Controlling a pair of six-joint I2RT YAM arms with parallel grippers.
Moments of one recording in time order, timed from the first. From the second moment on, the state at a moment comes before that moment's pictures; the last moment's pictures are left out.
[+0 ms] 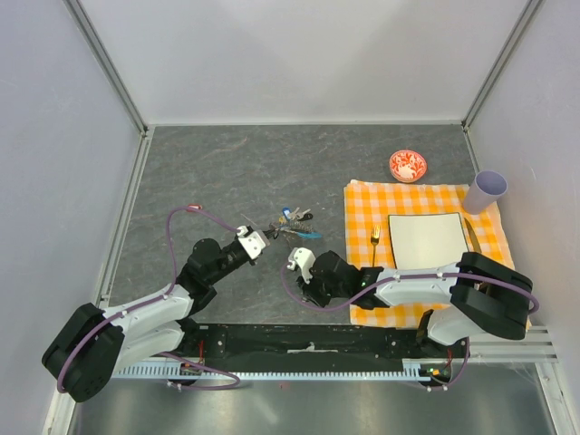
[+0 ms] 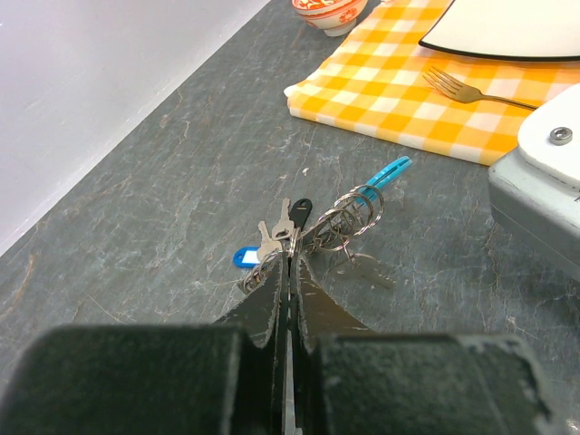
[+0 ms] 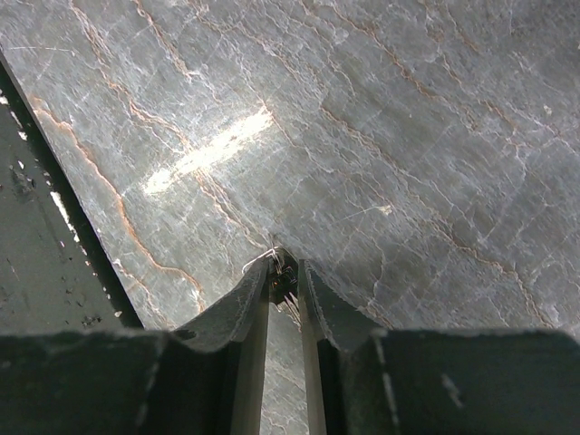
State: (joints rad) left arm -0.65 0.99 0.19 0.78 0.25 0.37; right arm 1.12 1.44 0.54 0.15 -0.06 0.11
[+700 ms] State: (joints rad) left arm -0.65 0.99 0.19 0.78 0.27 0.37; right arm 1.12 1.39 0.54 0.11 -0.04 0.08
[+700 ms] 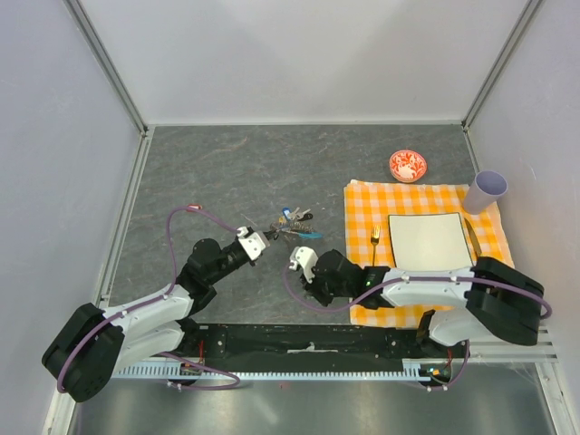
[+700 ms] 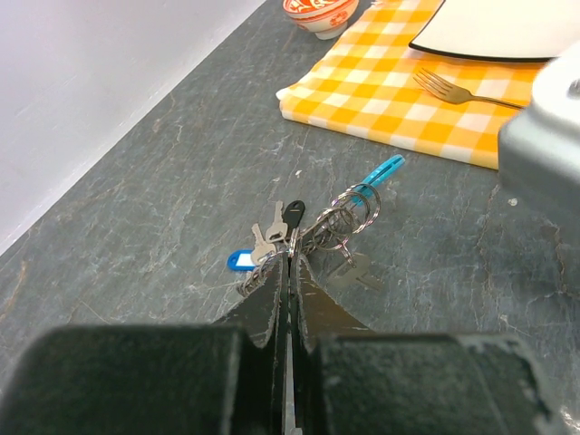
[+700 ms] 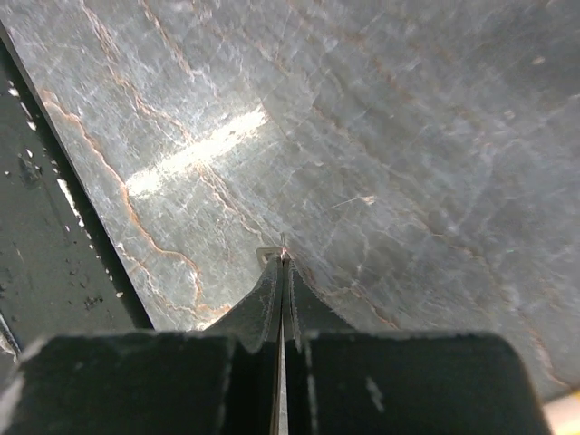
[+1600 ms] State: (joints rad) left arm -0.81 0.91 0.23 0.65 0.46 0.54; right arm 1.12 1.02 0.96 -0.53 0.29 -0.38
